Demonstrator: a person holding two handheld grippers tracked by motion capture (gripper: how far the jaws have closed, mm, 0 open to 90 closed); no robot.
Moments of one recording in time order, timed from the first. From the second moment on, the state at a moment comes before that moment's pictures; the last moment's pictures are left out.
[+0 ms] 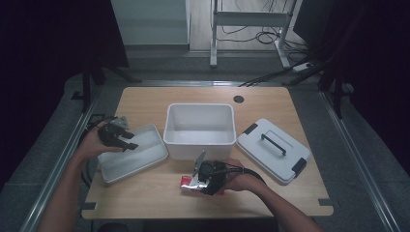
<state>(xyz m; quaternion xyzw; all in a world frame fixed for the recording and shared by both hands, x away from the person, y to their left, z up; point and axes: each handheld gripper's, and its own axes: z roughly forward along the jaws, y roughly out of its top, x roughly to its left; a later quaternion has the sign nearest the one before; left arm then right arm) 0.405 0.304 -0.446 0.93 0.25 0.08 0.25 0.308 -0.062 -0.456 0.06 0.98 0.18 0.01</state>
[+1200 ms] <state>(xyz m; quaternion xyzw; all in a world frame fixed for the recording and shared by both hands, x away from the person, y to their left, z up) 0.410 0.292 -0.447 0.94 0.24 0.08 0.24 0.384 -0.058 -0.323 0.02 0.97 0.24 0.07</state>
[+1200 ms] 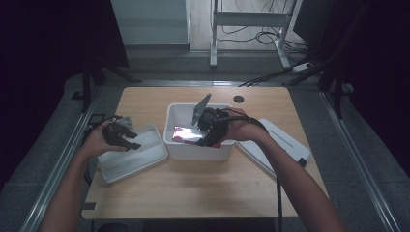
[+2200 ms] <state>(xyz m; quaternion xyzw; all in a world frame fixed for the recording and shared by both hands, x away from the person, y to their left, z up) 0.409 0.290 -0.445 0.94 0.23 0.08 0.23 0.460 -0.018 -0.398 0.03 0.98 0.18 0.04</state>
